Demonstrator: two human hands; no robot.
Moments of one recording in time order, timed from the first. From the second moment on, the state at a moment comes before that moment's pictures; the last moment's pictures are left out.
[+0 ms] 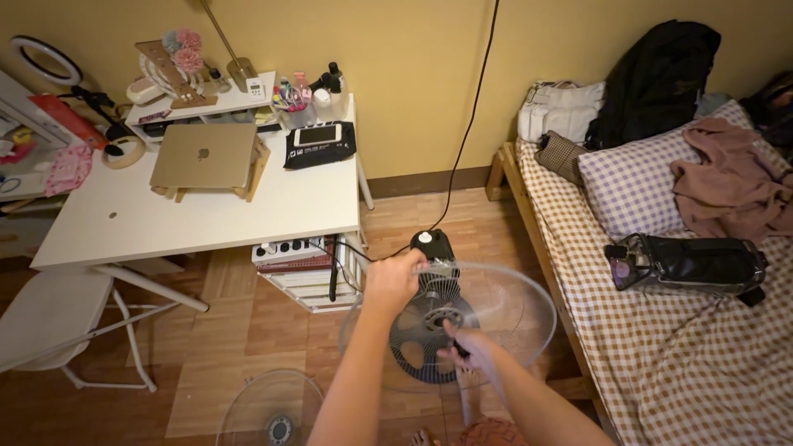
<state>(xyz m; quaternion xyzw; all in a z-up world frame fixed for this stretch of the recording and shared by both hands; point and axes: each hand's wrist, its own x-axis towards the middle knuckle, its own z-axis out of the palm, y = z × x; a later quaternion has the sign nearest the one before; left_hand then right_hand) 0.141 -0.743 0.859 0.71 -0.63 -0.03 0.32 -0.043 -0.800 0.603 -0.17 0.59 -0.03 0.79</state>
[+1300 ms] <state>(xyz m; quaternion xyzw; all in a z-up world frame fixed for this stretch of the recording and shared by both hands) 0.122 -0.730 0.792 0.78 -0.40 0.19 0.45 0.017 -0.832 0.555 -0.21 0.64 -0.17 0.72</state>
